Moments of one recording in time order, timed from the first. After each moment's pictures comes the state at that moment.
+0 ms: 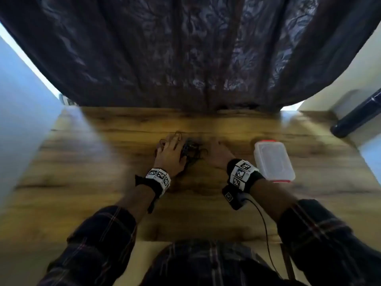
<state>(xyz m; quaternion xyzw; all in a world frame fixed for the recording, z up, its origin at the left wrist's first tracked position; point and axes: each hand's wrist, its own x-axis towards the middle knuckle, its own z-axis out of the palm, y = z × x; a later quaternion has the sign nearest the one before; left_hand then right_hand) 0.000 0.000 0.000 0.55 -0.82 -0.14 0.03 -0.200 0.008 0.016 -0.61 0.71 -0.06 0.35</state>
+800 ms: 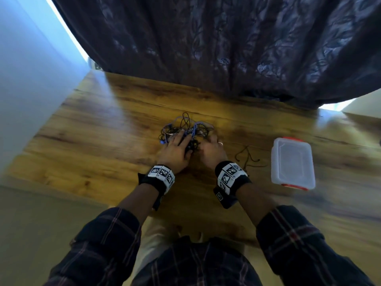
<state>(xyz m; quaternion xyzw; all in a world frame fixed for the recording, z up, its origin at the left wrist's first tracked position) -0.013 0.044 -0.041 0.64 -0.75 -0.17 0.01 -0.175 0.030 -0.023 -0.75 0.61 0.01 0.24</state>
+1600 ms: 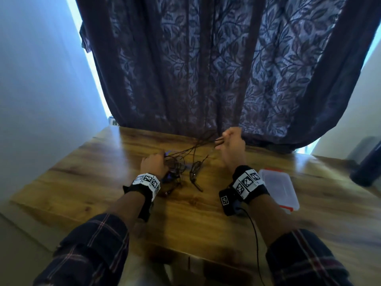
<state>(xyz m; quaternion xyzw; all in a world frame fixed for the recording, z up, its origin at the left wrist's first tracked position) 0.019 0.063 0.031 0.74 -0.67 -0.02 0.11 -0.231 0.045 0.070 -0.63 0.52 -0.52 0.23</state>
